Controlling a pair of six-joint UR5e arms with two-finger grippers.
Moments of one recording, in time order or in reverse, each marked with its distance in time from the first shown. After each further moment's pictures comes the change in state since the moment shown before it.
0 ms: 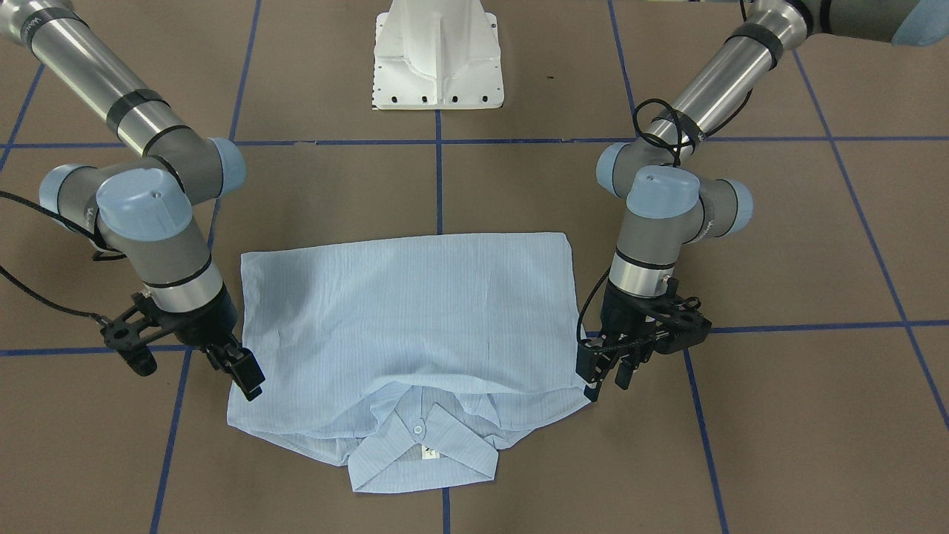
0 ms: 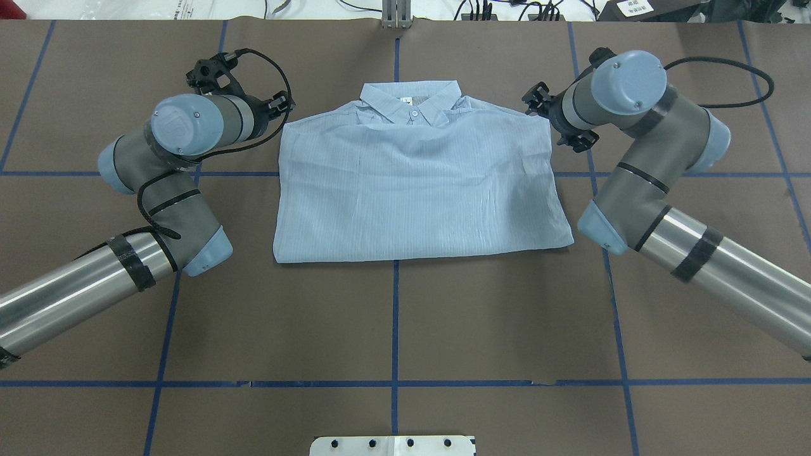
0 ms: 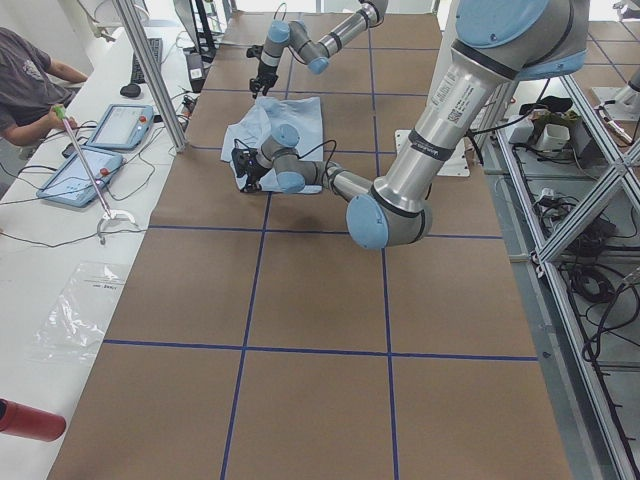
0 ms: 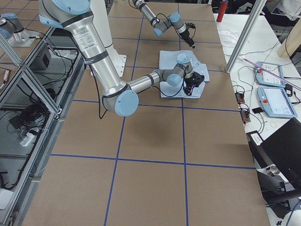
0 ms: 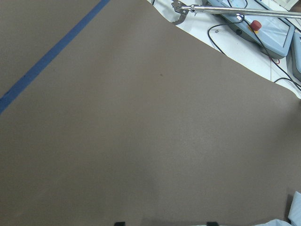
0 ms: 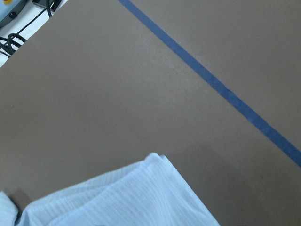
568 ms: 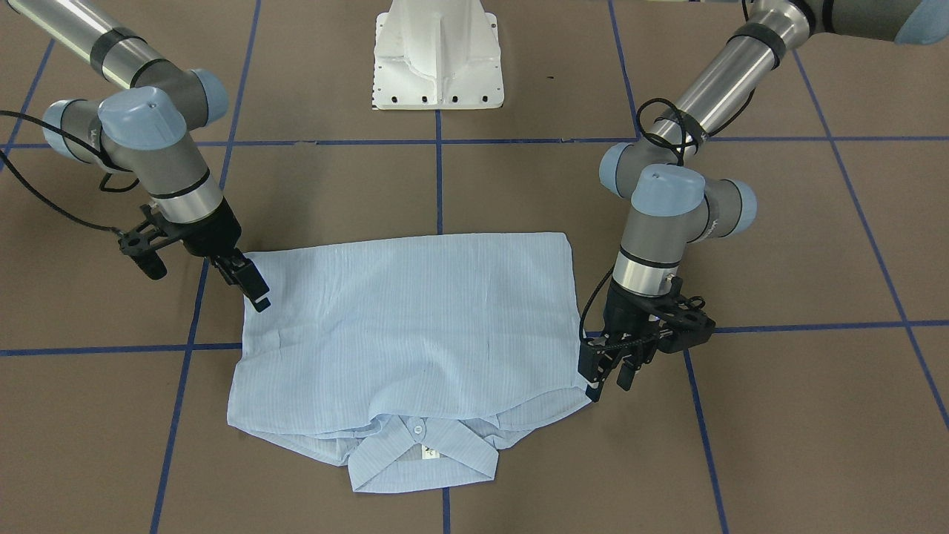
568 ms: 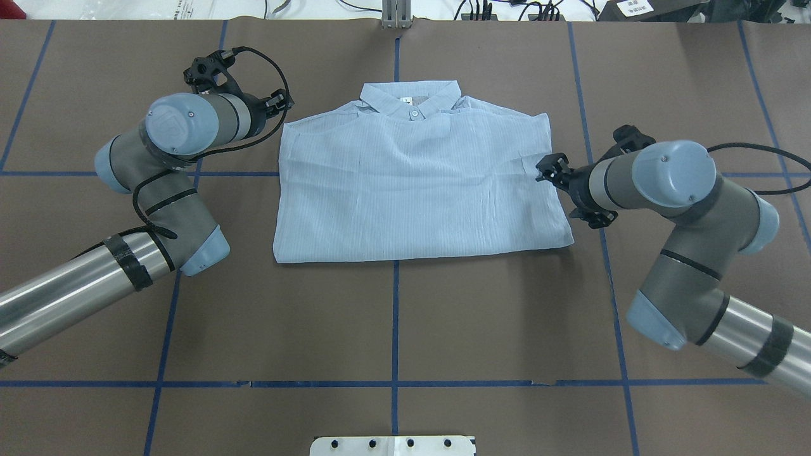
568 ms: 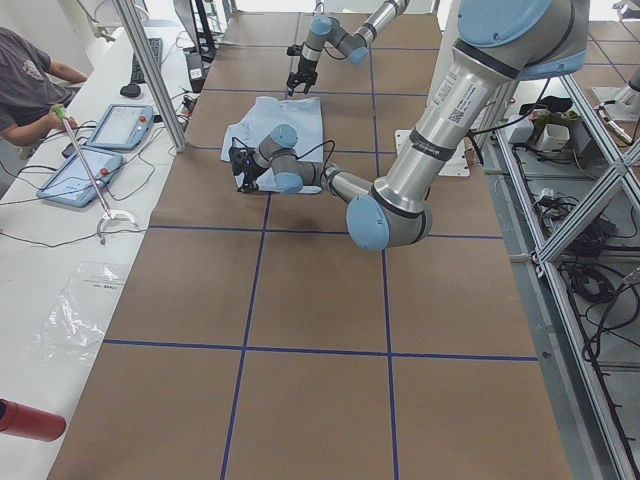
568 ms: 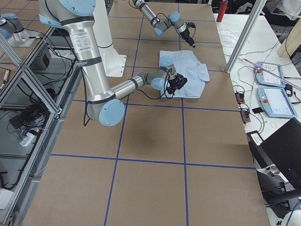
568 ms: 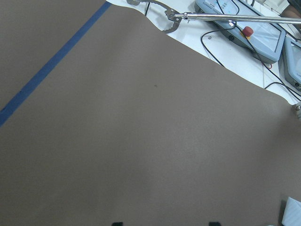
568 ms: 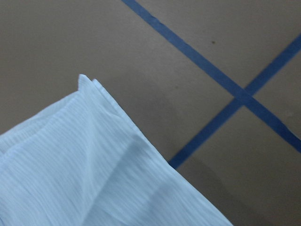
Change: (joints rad) left arm -0.003 0.007 -0.004 -0.021 0.000 0.008; right arm -0.137 -0.254 0.276 0.017 -0.009 0.131
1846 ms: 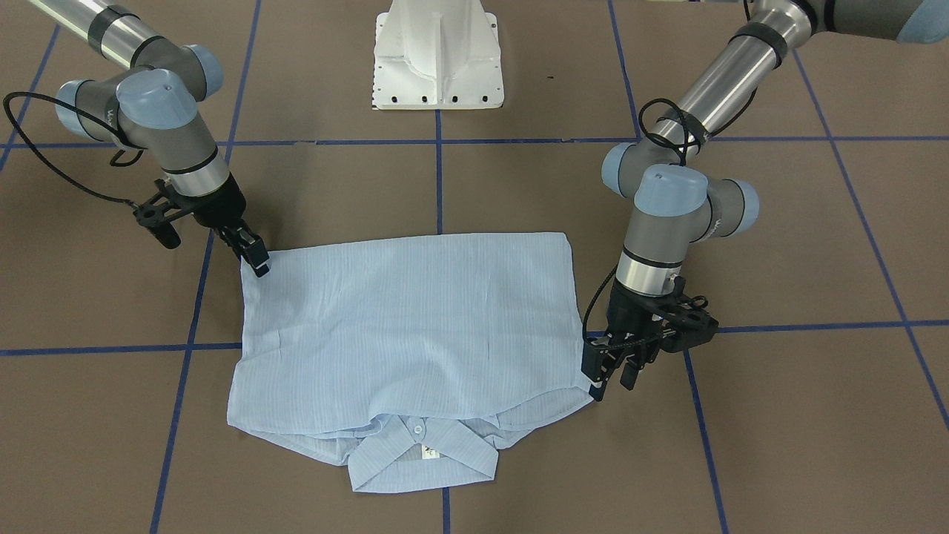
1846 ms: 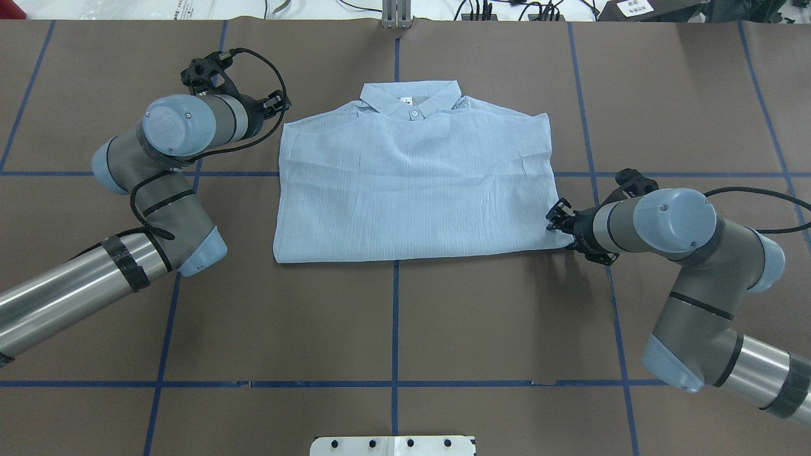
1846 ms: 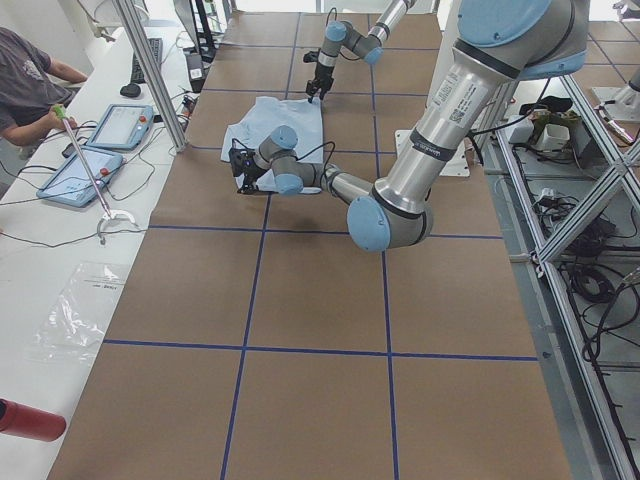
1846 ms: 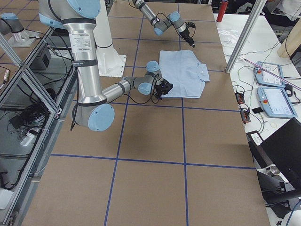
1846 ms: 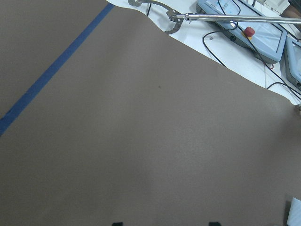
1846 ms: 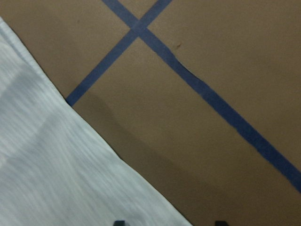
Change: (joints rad) left arm -0.001 0.008 -0.001 0.000 0.000 0.004; right arm -0.076 -0.063 0.022 -0.002 -0.021 0.029
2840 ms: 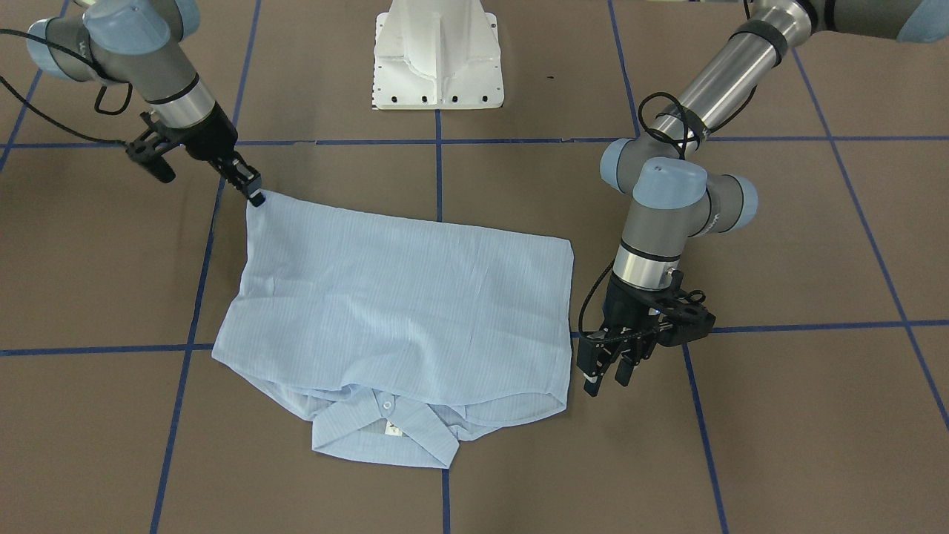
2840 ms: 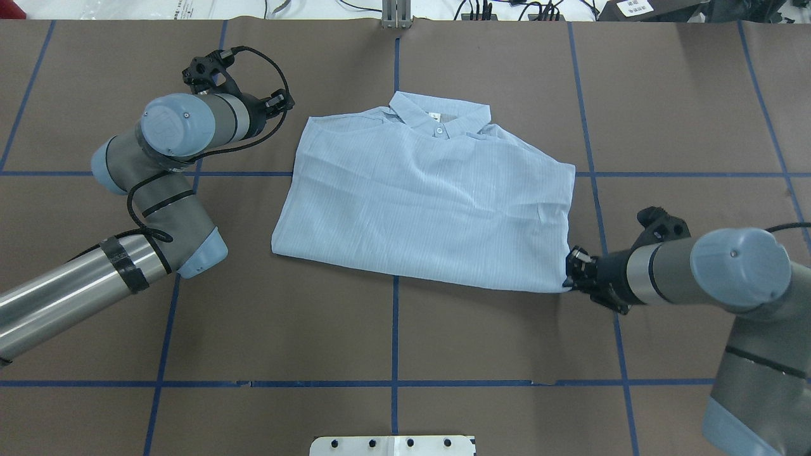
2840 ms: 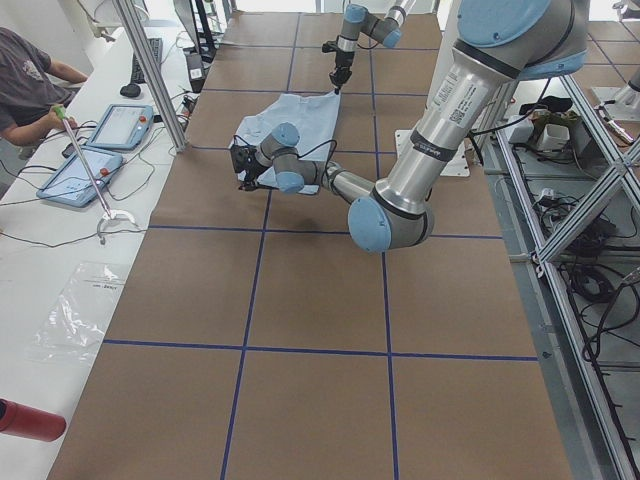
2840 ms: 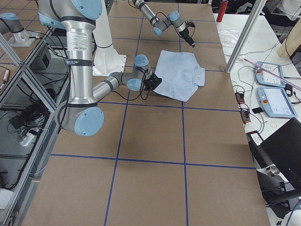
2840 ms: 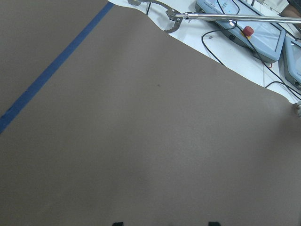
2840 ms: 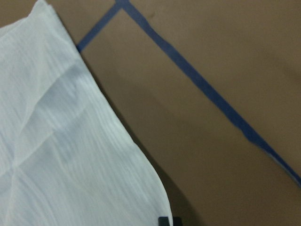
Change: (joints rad) left arm 0.006 0.011 -0.059 0.006 -0.006 -0.003; right arm -0.133 -0.202 0.311 -0.008 0.072 0.056
